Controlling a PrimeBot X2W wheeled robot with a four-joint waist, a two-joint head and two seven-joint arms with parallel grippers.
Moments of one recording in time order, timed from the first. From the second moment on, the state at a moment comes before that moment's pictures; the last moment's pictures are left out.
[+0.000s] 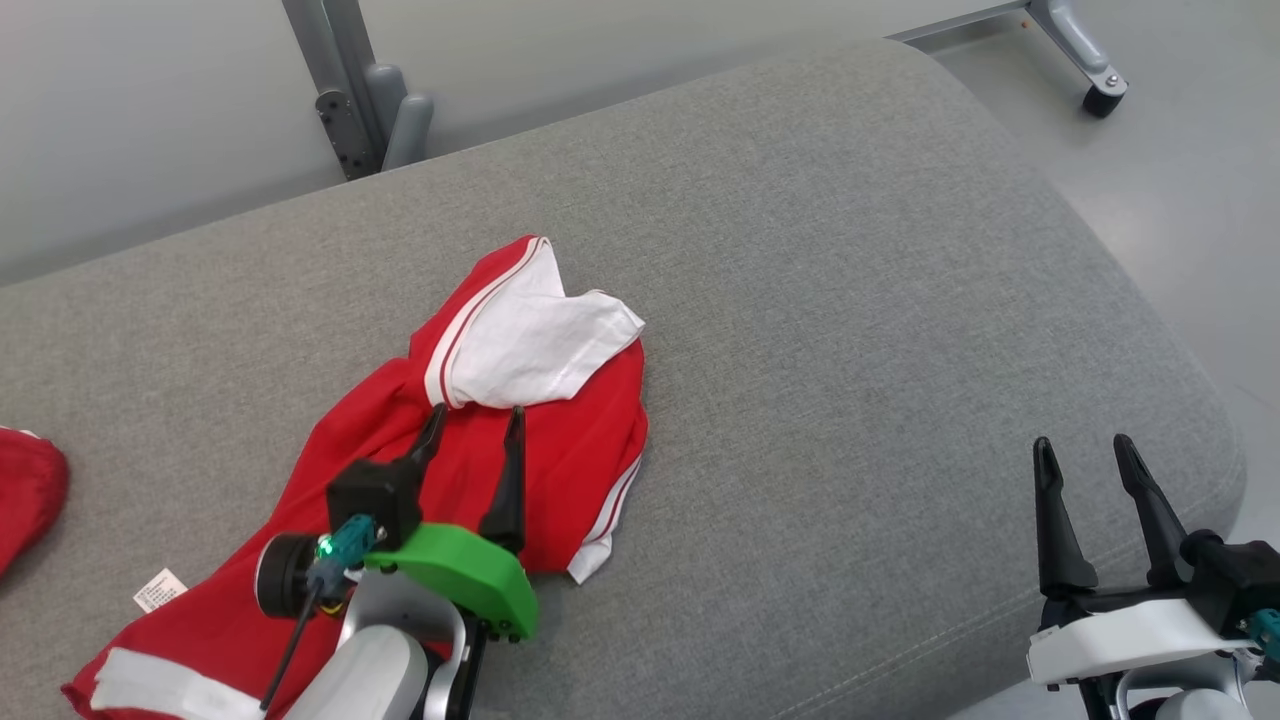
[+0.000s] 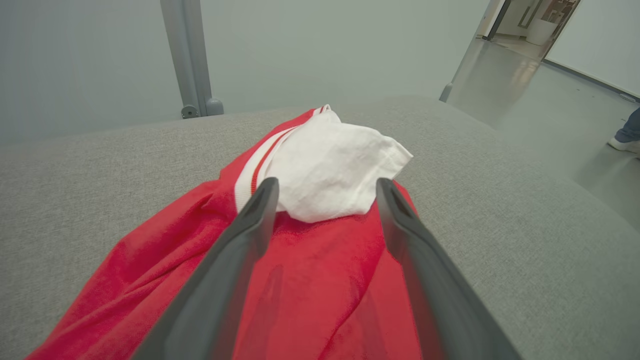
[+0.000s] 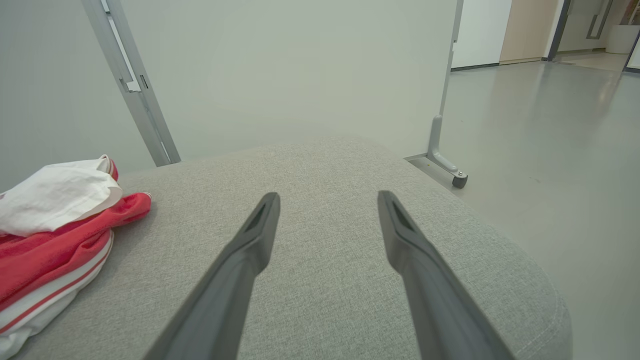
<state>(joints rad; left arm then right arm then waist) -0.28 0.23 -0.58 0.20 -0.56 0.24 -0.10 0.05 -0.08 -0.08 0.05 0.17 0.13 -0.26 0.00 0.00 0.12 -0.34</state>
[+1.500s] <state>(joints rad) 0.18 0.18 -0.17 0.16 -0.40 0.09 -0.26 0.14 -0.10 -0.07 0.06 0.14 0.13 -0.26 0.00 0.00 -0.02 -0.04</state>
